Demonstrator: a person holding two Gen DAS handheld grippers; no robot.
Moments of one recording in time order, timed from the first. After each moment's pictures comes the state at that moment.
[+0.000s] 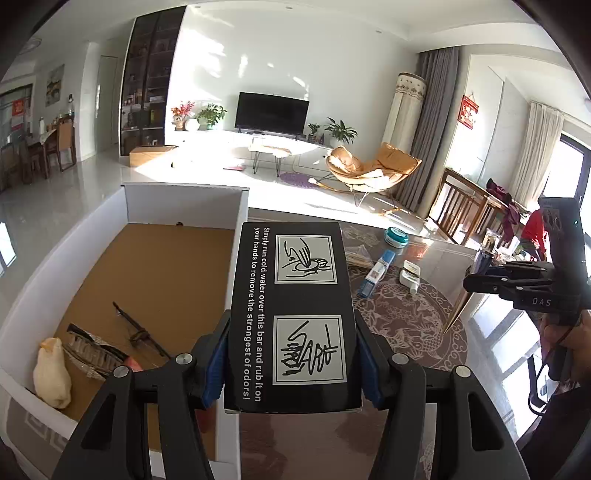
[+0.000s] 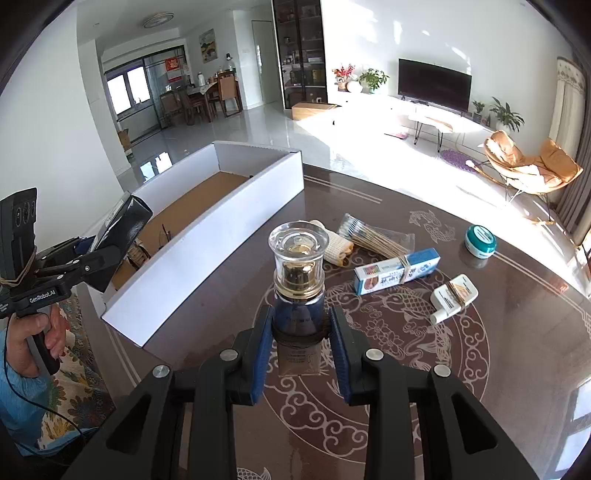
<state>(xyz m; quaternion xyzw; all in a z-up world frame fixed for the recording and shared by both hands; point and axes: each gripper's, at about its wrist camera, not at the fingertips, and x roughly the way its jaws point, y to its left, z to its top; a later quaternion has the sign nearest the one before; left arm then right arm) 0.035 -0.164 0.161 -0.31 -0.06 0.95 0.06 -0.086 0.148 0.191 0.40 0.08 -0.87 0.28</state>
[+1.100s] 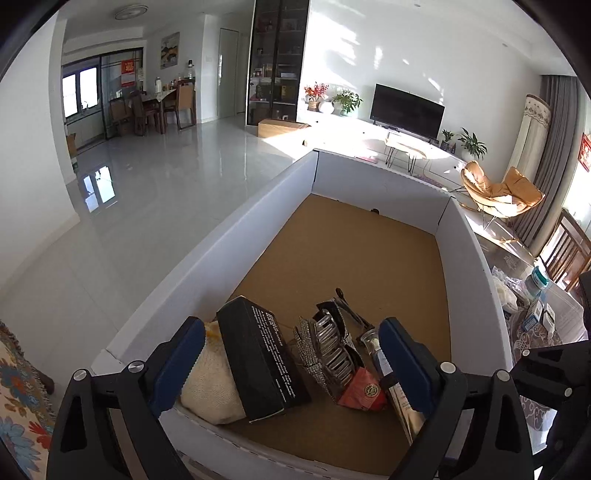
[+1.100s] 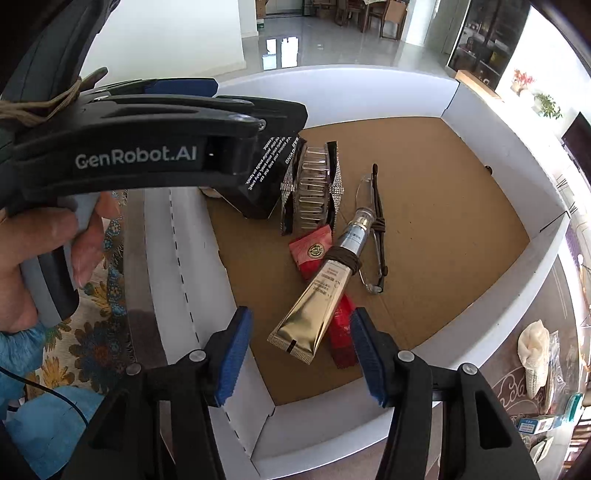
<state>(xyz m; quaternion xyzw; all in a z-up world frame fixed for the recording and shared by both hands) 0.022 -0.336 0.100 -0.35 -0.11 0.92 -0.16 -0.053 -0.195 0.078 0.47 0.31 -0.70 0.45</state>
